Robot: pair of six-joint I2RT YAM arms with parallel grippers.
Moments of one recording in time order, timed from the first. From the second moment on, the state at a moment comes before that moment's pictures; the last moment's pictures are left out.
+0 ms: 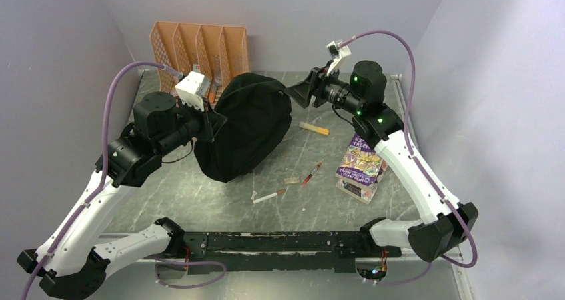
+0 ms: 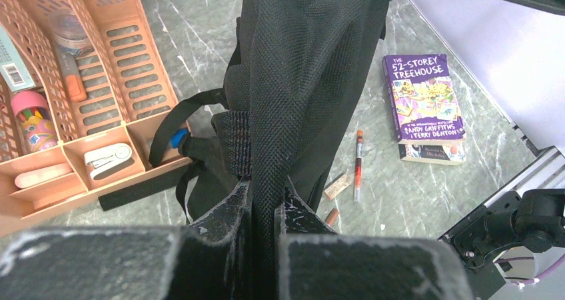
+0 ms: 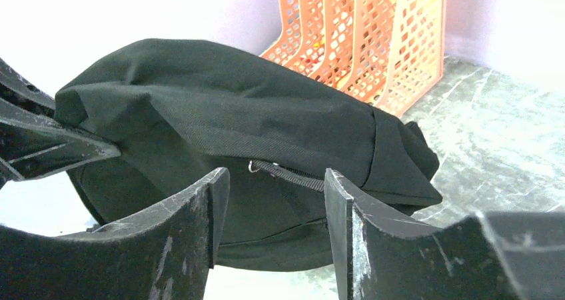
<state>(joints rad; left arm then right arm) -0.62 0.95 1.32 -0.66 -0.02 -0.22 0.46 1.27 1.35 -0.17 -0.44 0.33</state>
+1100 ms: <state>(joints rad) -0.62 0.94 1.32 -0.67 -0.02 -0.19 0.45 1.28 1.35 -0.26 -0.45 0.12</state>
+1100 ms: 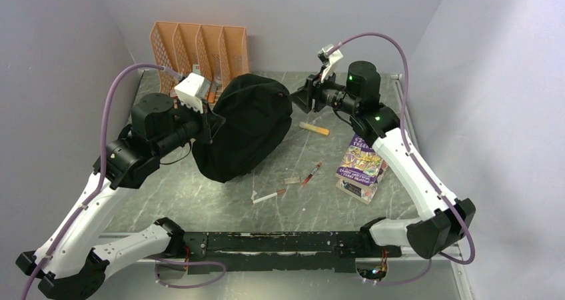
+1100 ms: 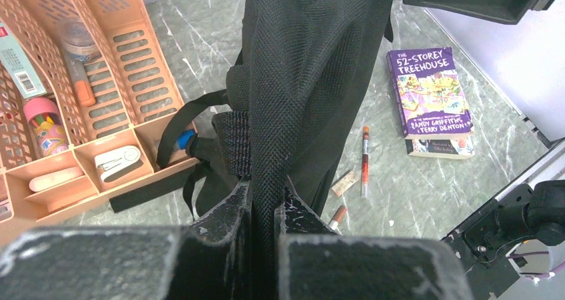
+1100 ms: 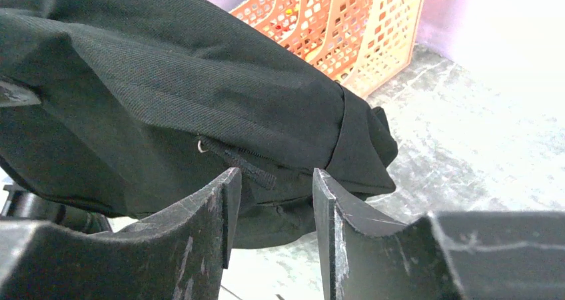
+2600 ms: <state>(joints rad) -0.62 0.94 1.31 -0.67 -0.01 -0.17 0.45 1.24 1.29 -0.24 -0.34 0.10</state>
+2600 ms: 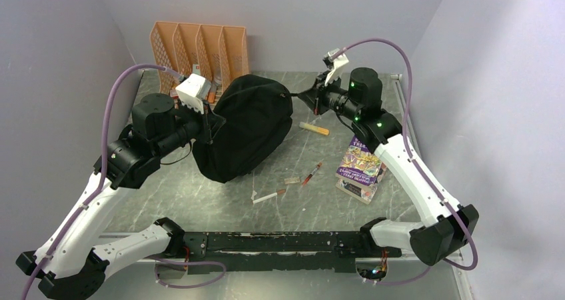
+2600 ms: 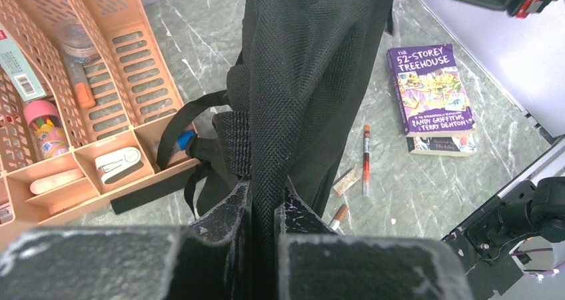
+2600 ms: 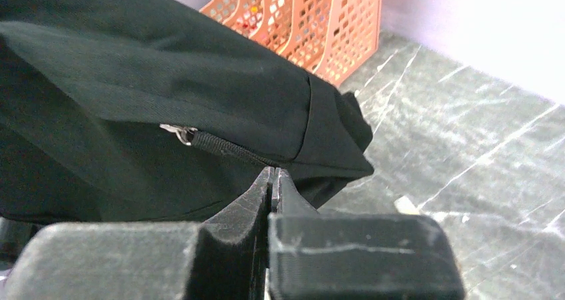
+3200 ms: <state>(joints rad) -0.62 0.93 1.31 -0.67 -0.01 -0.16 0.45 1.27 1.15 -0.23 -0.34 0.23</state>
